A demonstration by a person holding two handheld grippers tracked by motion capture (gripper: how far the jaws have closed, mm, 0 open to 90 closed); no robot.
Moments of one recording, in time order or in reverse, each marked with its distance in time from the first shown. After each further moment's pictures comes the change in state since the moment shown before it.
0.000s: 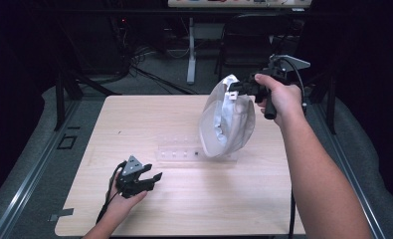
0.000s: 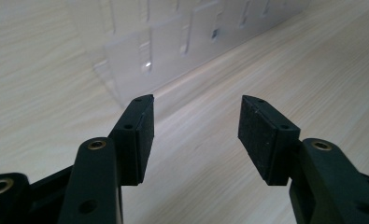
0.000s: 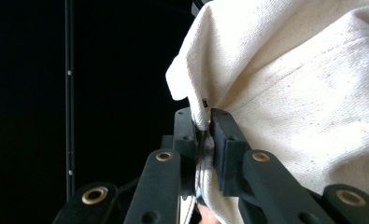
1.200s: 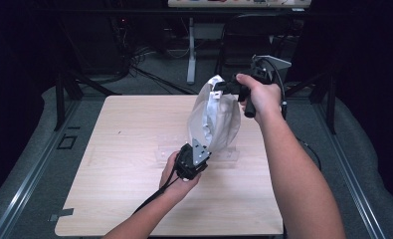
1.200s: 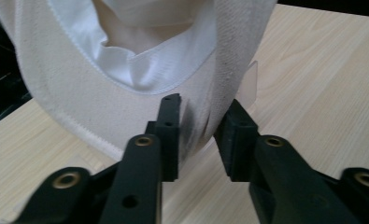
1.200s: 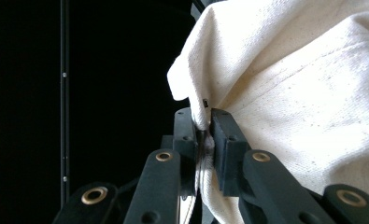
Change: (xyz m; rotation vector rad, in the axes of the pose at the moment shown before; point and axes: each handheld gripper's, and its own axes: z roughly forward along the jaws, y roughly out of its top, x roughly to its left) left arm -0.108 0.109 0.065 -0.072 0.094 0.277; right arm 0.009 0.001 0.039 -0.008 -0.014 -0.007
